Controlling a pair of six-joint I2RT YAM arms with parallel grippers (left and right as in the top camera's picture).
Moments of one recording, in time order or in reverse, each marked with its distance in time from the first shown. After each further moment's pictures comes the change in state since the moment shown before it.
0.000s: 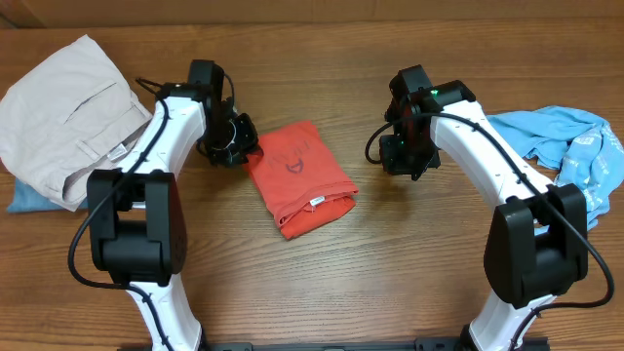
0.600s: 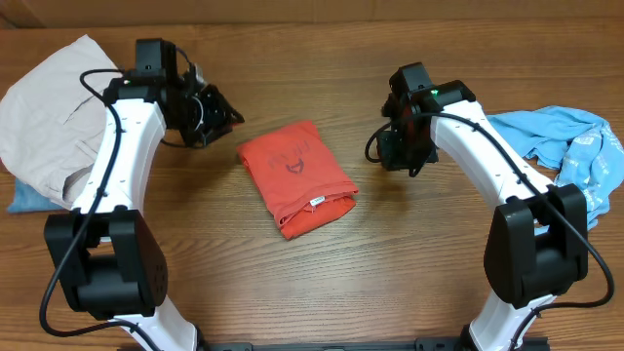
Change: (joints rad) left arm 0.102 -0.176 0.026 0.055 0.116 -0.006; right arm 0.000 0.000 0.000 0.065 -0.044 -0.055
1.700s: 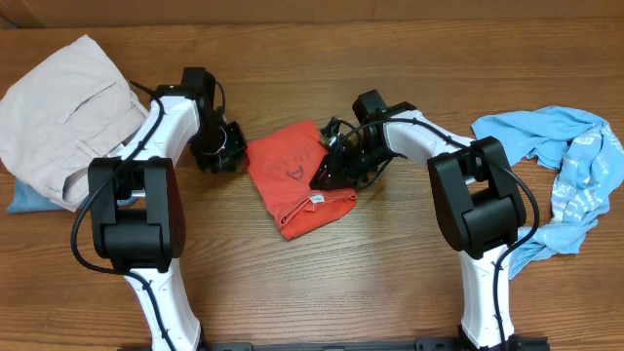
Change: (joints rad) left arm -0.059 0.258 -0.008 -0.072 -0.230 0.059; right arm 0.077 0.348 0.014 0.229 -0.769 -0.124
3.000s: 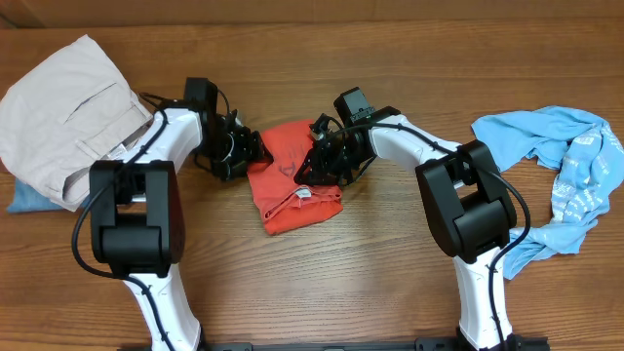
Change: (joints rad) left arm -0.016 -0.027 -0.135 0.156 0.264 0.098; right arm 0.074 0.000 0.005 0.195 0.053 0.334
